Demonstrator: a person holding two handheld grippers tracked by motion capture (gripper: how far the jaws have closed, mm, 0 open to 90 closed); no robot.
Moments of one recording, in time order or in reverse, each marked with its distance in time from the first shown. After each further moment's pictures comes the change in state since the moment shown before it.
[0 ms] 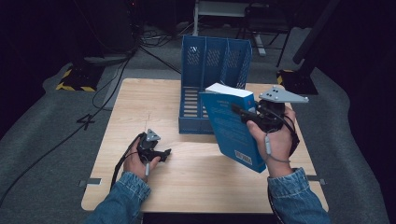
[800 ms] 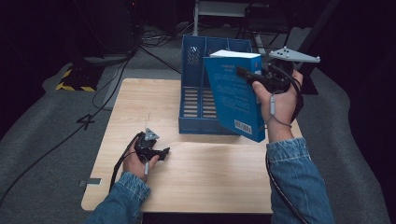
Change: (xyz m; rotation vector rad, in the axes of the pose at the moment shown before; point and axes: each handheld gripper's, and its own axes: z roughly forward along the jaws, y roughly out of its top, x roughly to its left) left arm 0.003 -0.001 -0.001 -0.011 0.019 -0.022; right arm -0.044 0.068 0.023 -0.103 -0.013 0.066
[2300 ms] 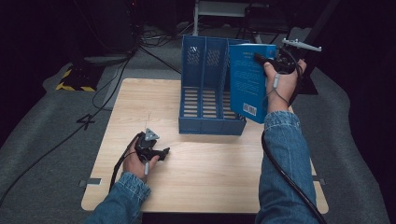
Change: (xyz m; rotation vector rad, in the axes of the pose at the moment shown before) left arm 0.000 0.000 0.000 0.004 0.001 0.004; right arm -0.101 -0.014 0.051 -0.003 -0.200 0.195
